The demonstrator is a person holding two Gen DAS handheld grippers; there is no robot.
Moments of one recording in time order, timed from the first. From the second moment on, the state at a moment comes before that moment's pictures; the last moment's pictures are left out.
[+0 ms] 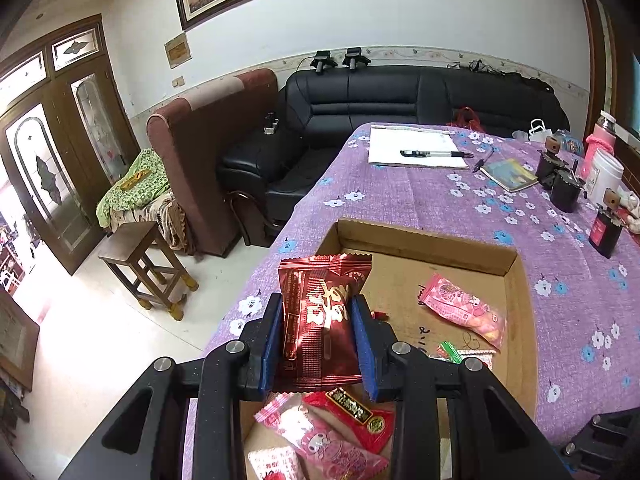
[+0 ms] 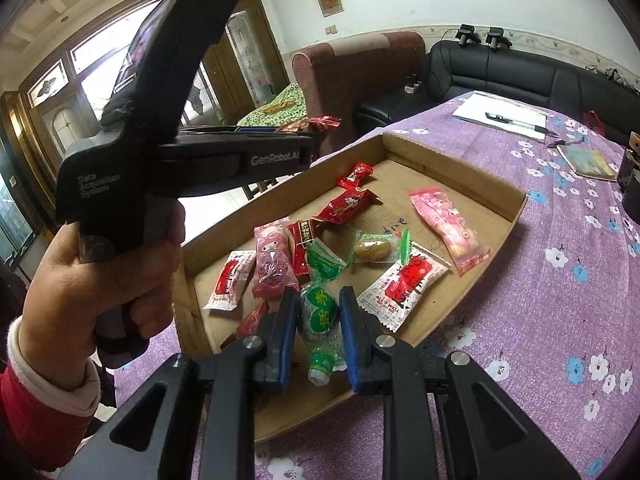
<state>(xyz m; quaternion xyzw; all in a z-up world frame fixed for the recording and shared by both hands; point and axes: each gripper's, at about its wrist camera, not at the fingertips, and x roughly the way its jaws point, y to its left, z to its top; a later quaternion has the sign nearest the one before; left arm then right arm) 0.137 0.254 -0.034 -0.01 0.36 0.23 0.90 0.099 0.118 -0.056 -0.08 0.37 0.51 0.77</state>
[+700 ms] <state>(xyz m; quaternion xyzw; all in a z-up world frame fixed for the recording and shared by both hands) 0.174 0.258 -0.050 0.00 0.39 0.22 0.89 0.092 0.125 -0.064 -0.09 0.38 0.51 0.76</state>
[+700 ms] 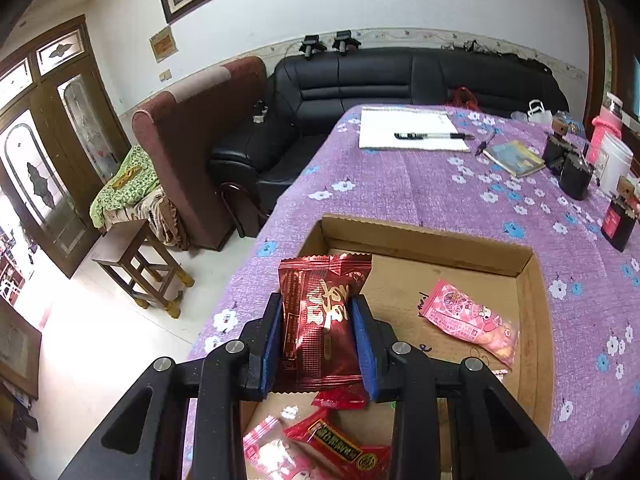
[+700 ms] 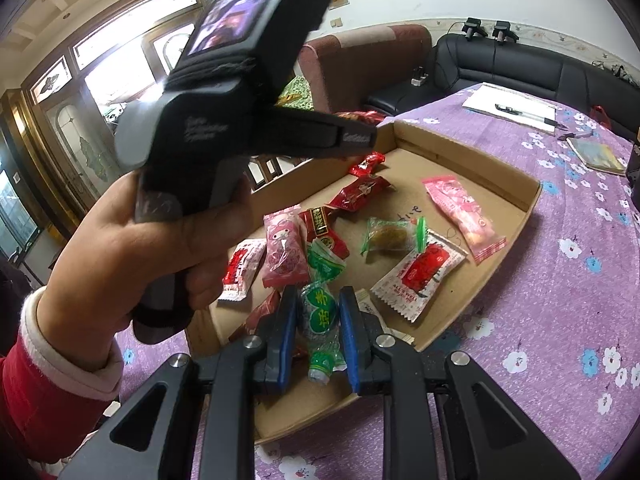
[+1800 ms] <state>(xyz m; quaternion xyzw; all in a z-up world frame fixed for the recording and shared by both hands) 0.133 0.240 -0.019 -0.01 0.39 0.22 0.89 0.077 0.076 -0.040 -0.06 0.36 0.48 0.80</state>
